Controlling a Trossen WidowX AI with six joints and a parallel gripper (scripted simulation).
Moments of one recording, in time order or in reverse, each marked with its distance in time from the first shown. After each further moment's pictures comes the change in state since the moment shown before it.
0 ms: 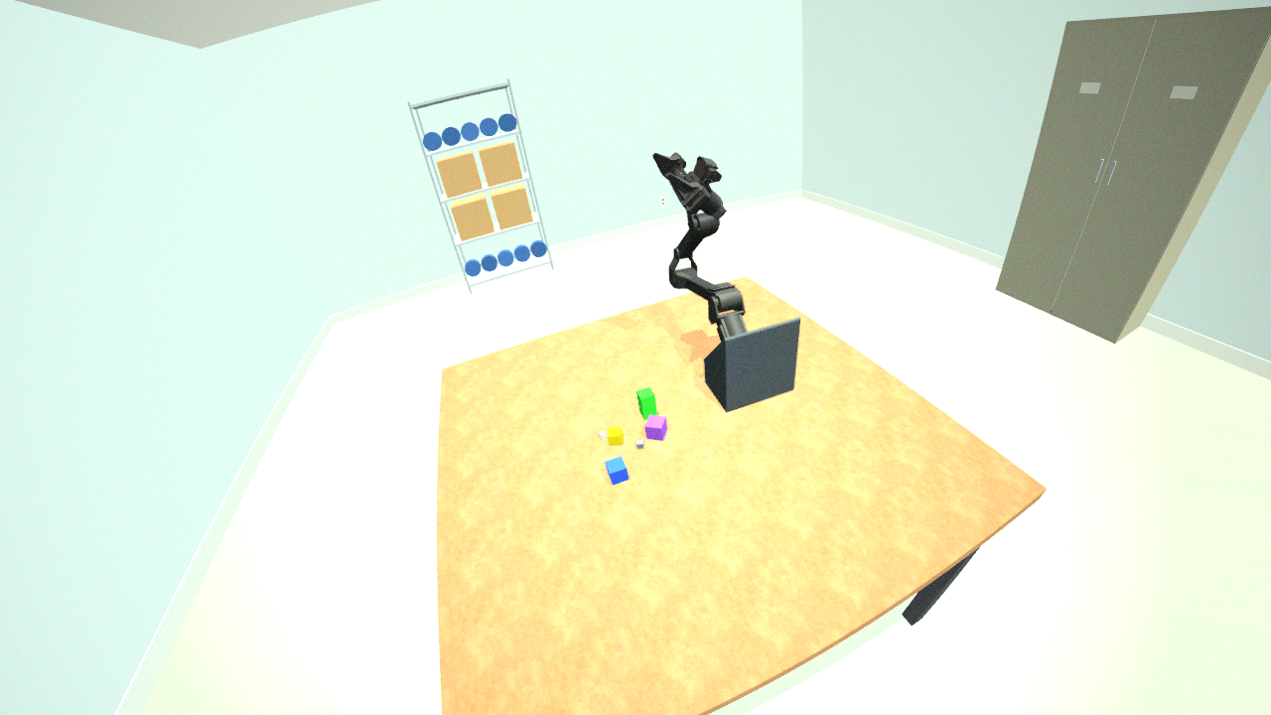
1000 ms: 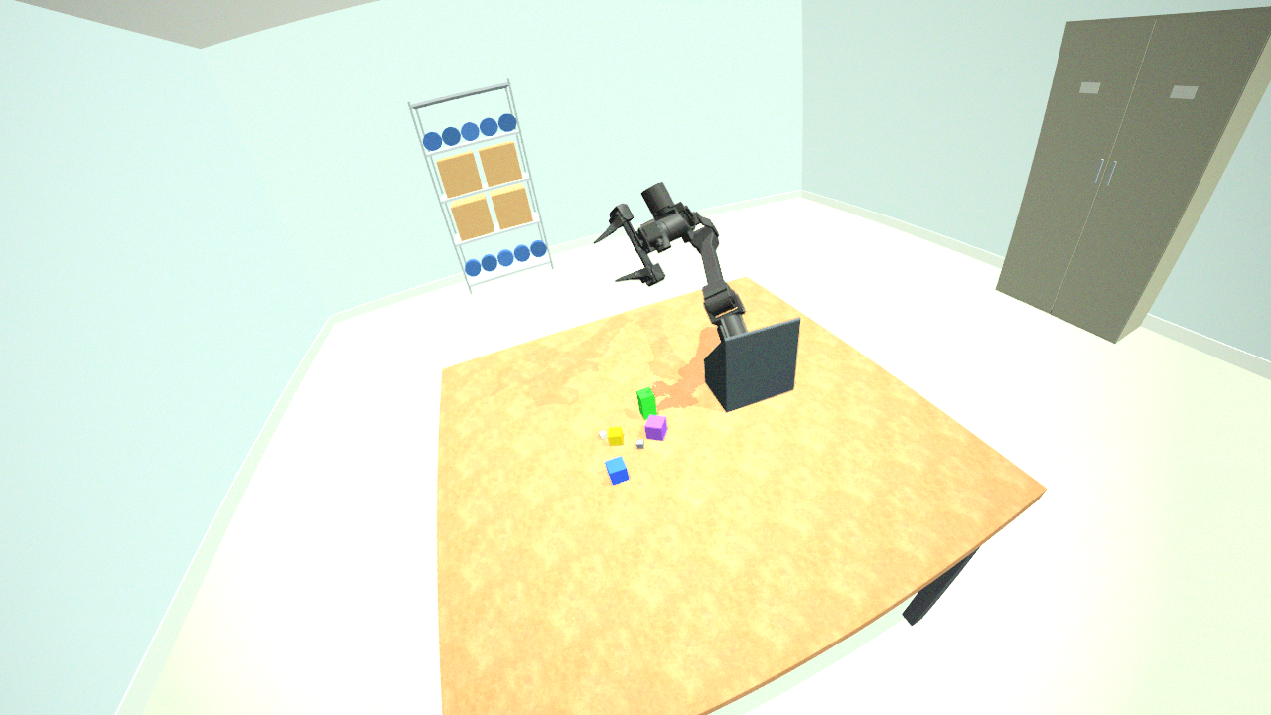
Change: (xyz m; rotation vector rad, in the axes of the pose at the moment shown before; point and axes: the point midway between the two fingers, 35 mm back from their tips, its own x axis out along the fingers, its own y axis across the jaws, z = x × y) arm 0.055 0.132 -0.182 -0.492 0.656 0.542
